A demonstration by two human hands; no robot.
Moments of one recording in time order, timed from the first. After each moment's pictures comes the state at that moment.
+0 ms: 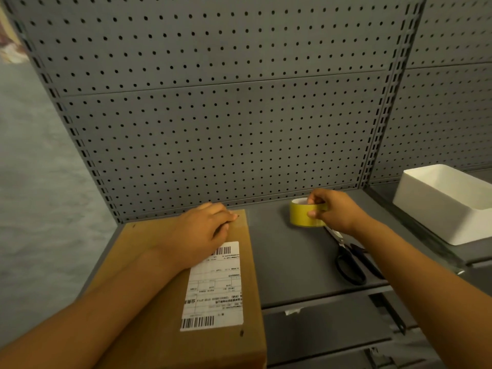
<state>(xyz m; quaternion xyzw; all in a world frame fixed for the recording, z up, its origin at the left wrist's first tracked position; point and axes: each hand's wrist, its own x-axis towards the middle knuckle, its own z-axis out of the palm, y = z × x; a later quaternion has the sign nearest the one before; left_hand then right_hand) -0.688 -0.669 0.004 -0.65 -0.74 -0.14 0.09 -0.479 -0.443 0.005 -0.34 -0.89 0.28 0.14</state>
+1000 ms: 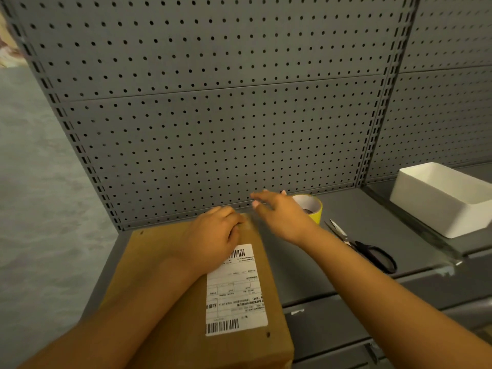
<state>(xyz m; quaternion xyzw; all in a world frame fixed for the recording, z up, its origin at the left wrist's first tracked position) -0.688 -0.667 -0.003 -0.64 -0.74 -0.18 0.11 -0.553 -0.549 0.029 -0.27 -0.89 0.31 0.19</state>
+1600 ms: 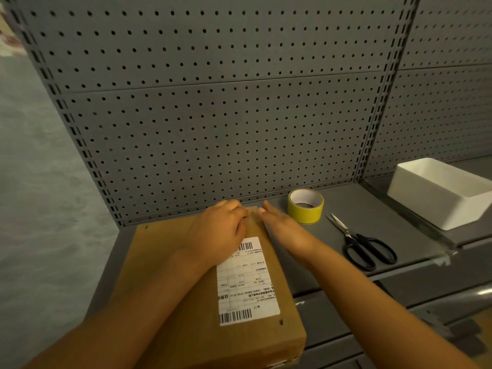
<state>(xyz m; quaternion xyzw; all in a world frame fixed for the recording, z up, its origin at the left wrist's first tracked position) -0.688 -0.667 -0.001 -0.65 -0.73 -0.18 0.10 -0.552 -0.571 -0.009 -0.31 -0.73 0.59 0.15</state>
